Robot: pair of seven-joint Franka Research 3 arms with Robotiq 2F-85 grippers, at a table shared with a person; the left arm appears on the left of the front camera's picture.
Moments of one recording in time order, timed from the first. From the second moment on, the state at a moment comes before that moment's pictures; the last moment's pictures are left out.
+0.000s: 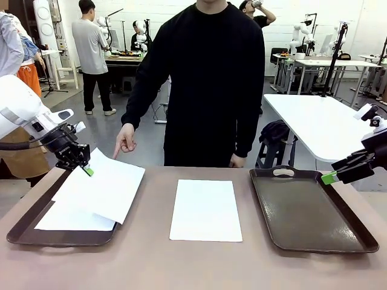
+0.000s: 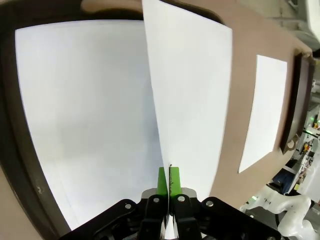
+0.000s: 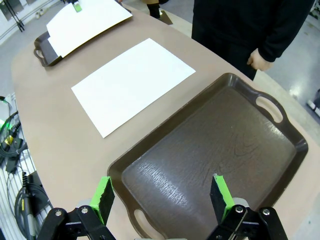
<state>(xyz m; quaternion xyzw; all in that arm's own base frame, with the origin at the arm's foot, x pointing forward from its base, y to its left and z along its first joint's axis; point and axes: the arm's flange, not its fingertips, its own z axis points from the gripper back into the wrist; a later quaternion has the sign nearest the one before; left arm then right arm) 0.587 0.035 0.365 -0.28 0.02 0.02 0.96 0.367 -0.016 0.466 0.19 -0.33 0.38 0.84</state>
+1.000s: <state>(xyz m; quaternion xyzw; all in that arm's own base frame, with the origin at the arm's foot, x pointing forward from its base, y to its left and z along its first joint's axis) 0.596 0.053 0.356 -0.30 0.06 0.03 0.95 0.367 -0.016 0.466 0.19 -0.33 0.38 0.84</state>
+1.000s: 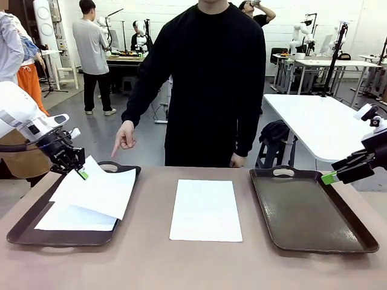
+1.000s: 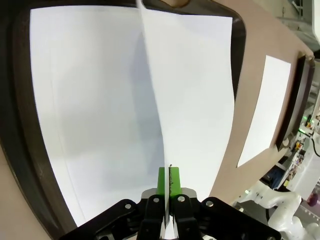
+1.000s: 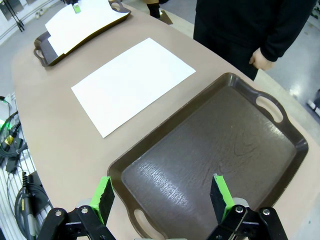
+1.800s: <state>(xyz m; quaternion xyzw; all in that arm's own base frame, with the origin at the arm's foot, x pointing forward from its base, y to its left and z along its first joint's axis) 0.603 0.061 0.356 -0.27 0.08 0.02 0.96 0.367 -0.016 0.466 0.19 -0.33 0.38 0.84</state>
